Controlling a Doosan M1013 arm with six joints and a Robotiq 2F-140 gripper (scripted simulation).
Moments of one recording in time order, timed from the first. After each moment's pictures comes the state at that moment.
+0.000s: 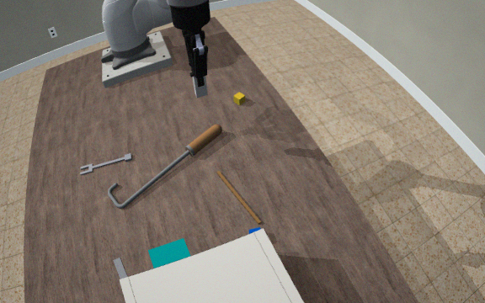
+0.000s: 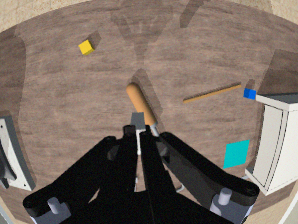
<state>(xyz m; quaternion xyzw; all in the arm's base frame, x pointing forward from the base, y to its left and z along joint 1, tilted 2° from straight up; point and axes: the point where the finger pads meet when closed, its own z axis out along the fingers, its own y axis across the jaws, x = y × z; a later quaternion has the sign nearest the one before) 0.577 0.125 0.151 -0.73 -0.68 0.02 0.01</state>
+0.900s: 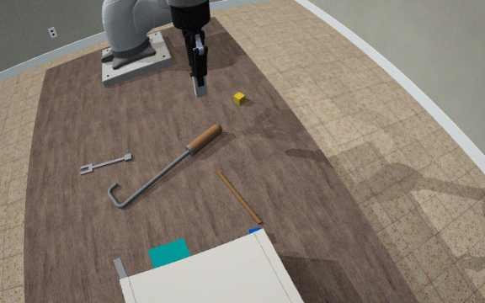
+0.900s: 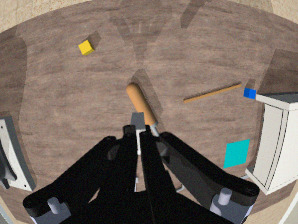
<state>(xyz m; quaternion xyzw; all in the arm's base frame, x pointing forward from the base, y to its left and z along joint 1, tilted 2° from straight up) 0.577 0.125 0.151 -0.73 -0.68 0.02 0.01</state>
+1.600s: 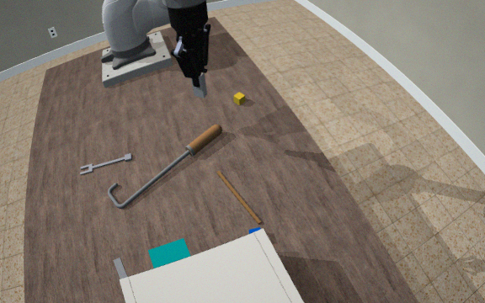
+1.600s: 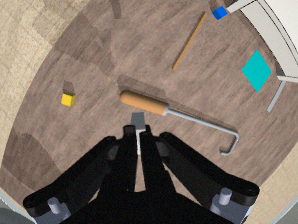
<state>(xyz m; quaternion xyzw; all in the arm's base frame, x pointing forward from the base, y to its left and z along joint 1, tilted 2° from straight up) 0.578 0.122 0.151 -0.93 -0.36 0.02 0.01</state>
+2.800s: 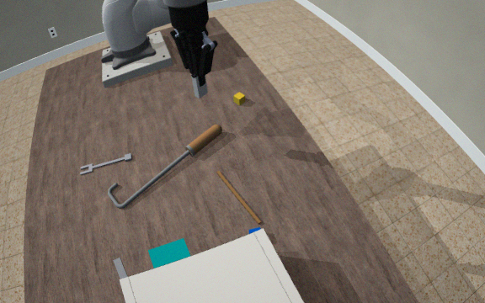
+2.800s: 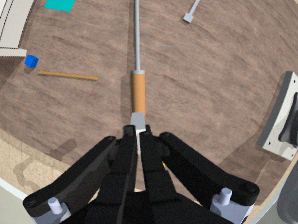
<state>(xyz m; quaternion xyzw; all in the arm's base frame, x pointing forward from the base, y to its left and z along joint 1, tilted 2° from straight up) 0.577 0.124 0.151 -0.83 0.56 0.02 -0.01</state>
